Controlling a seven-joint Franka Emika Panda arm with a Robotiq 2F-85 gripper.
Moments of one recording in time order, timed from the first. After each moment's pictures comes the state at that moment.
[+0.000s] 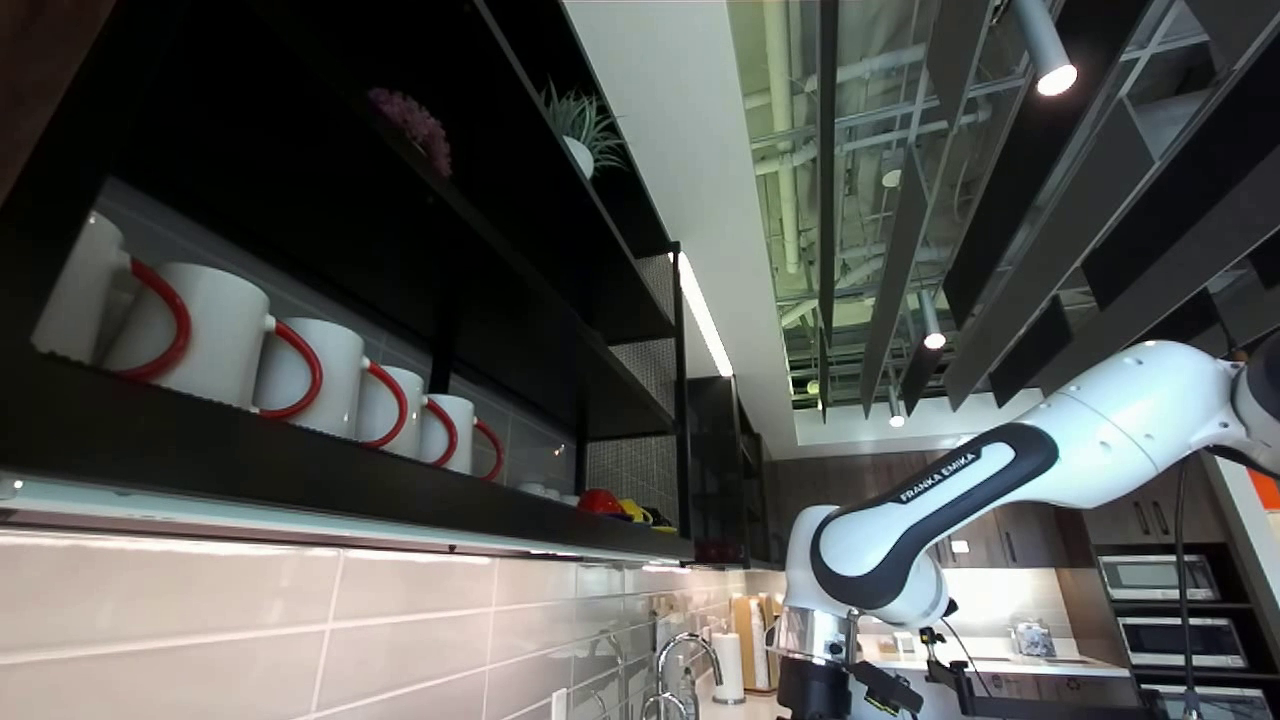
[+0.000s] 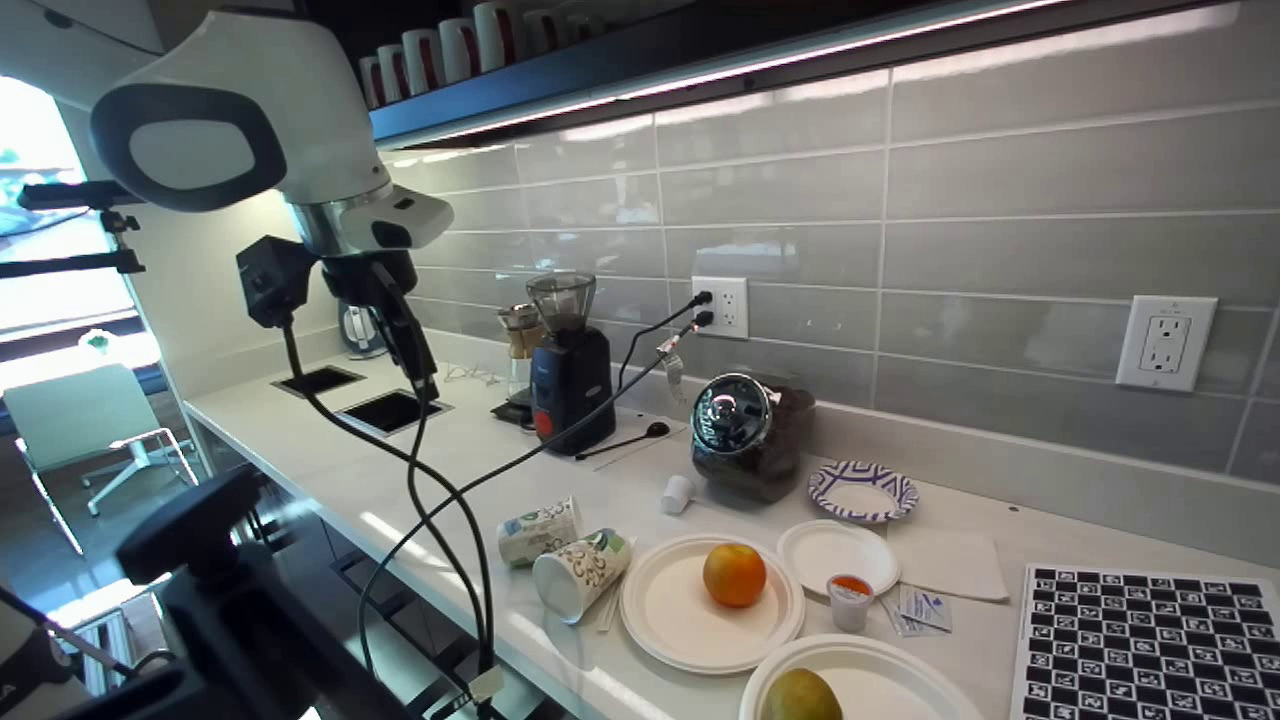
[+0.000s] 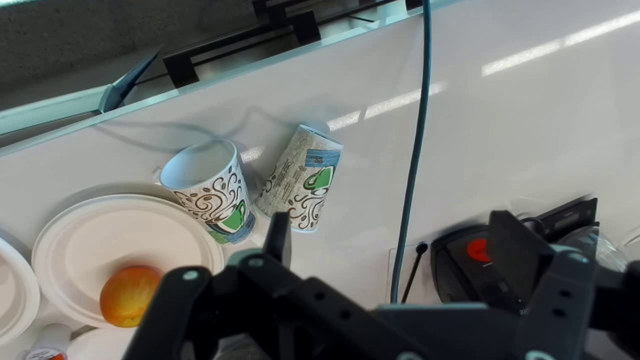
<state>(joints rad) -0.10 -0.55 -0.22 -2.67 0.16 2.26 -0.16</state>
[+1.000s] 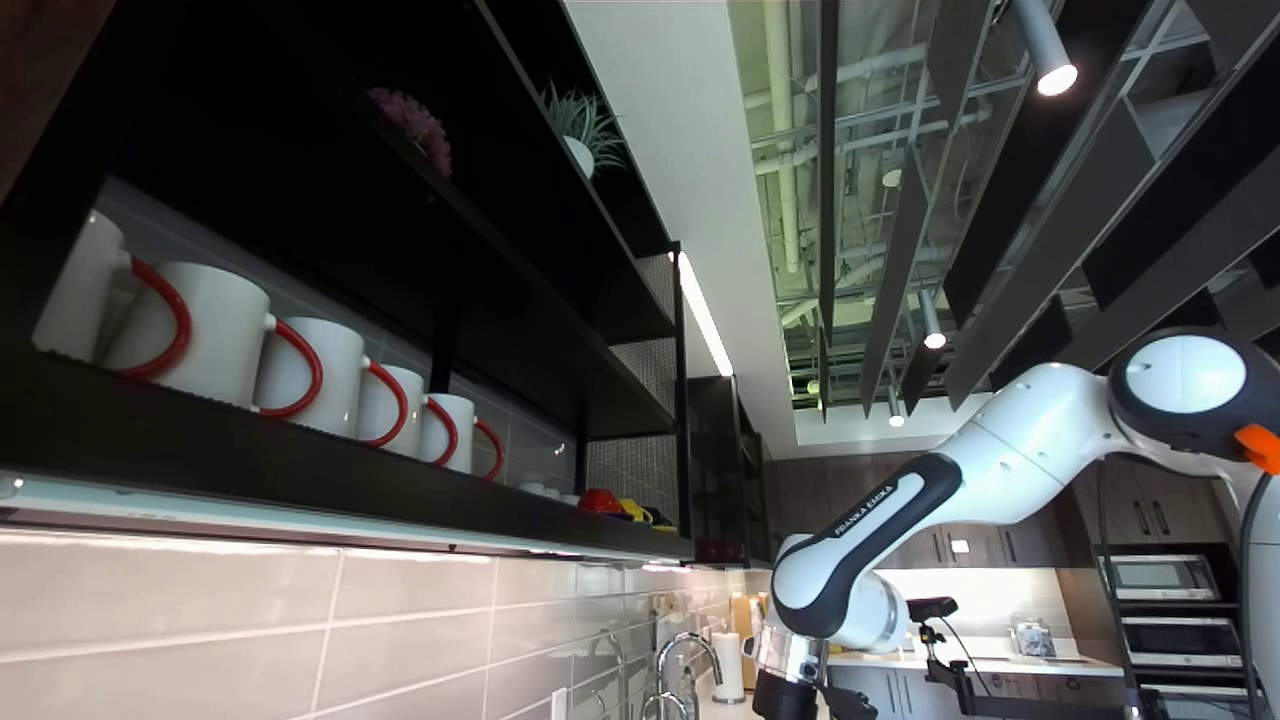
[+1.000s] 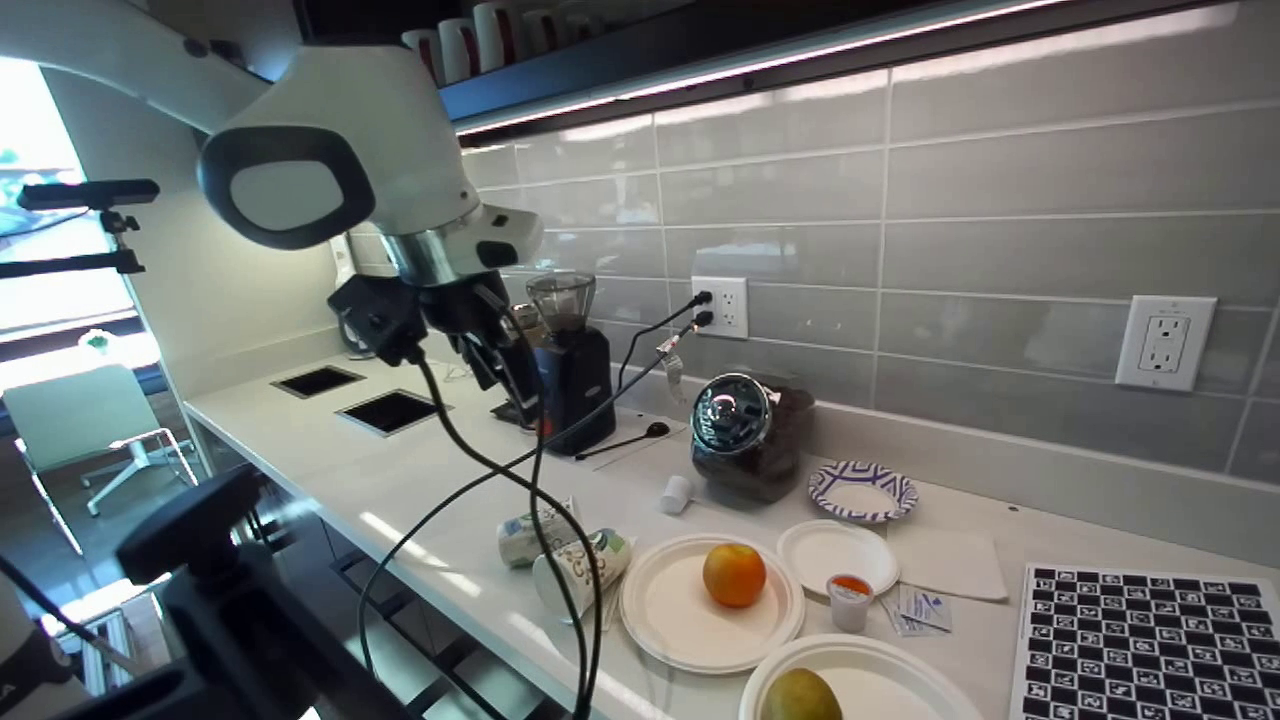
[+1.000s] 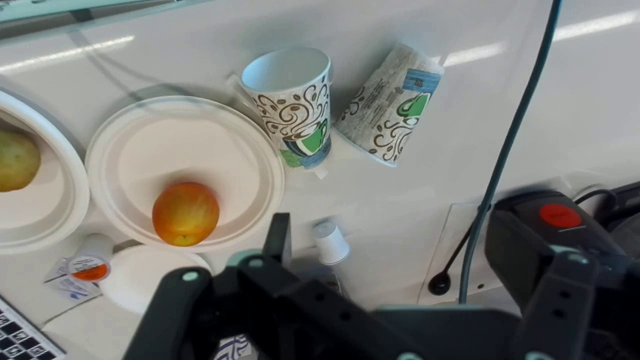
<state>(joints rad) -0.08 -0.29 -0.37 -2.53 0.20 2.45 -0.46</state>
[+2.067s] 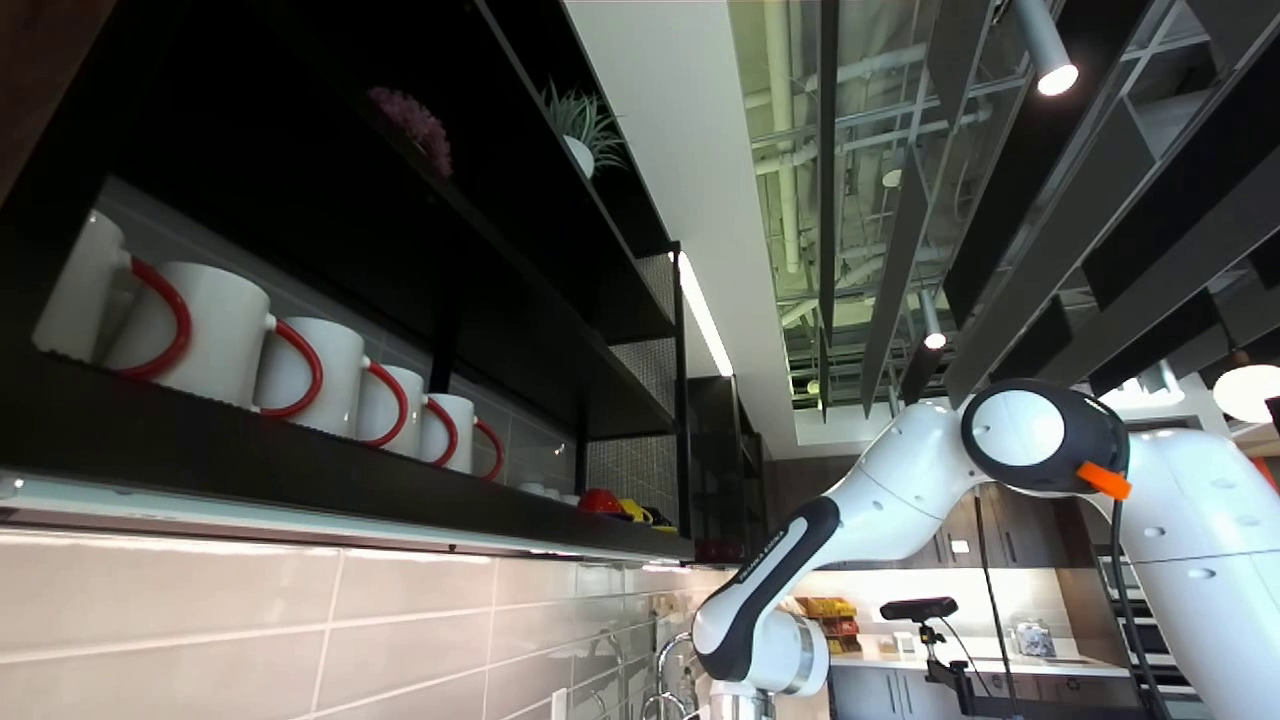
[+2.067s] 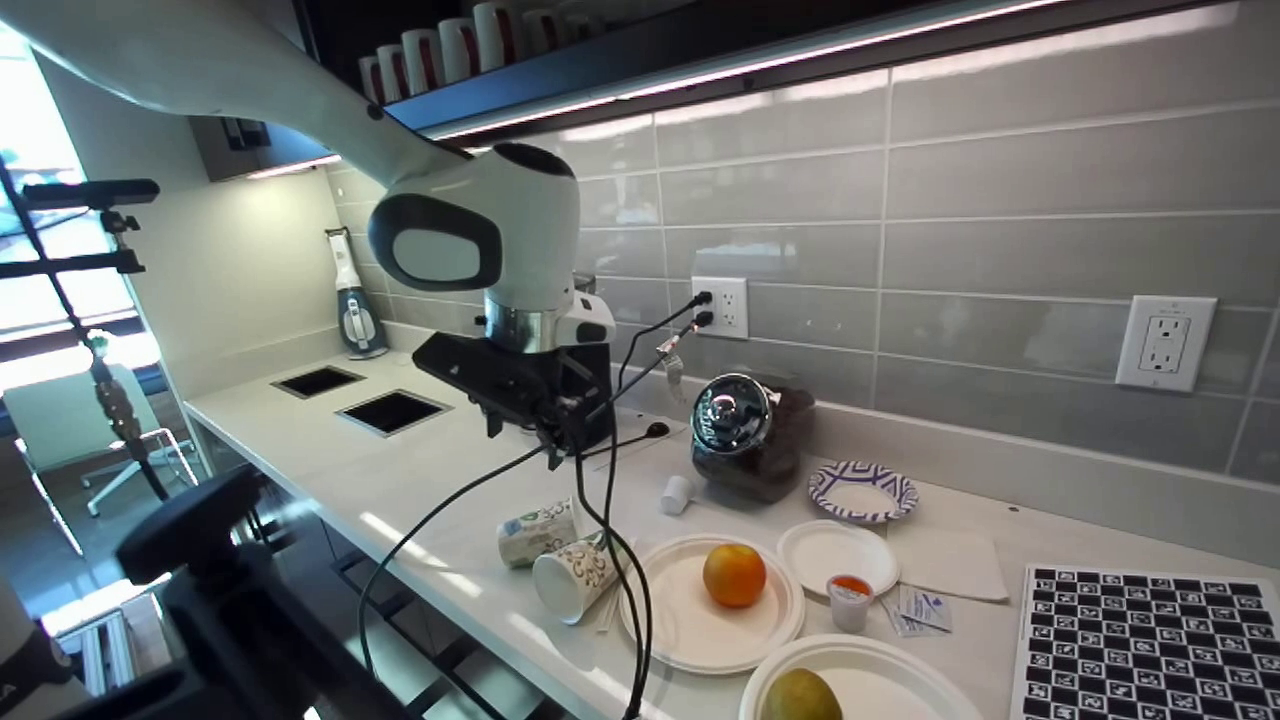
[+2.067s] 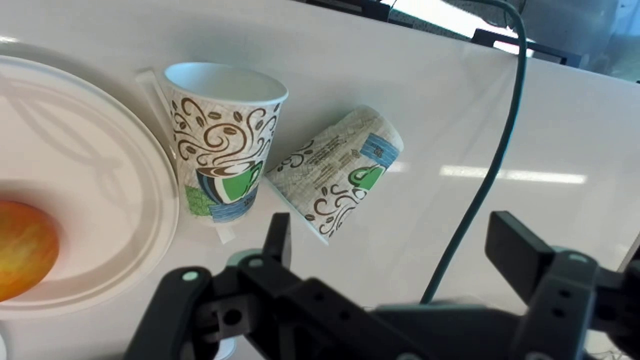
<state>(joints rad) -0.10 0.09 -0.33 -2.27 0.41 2.20 -0.93</state>
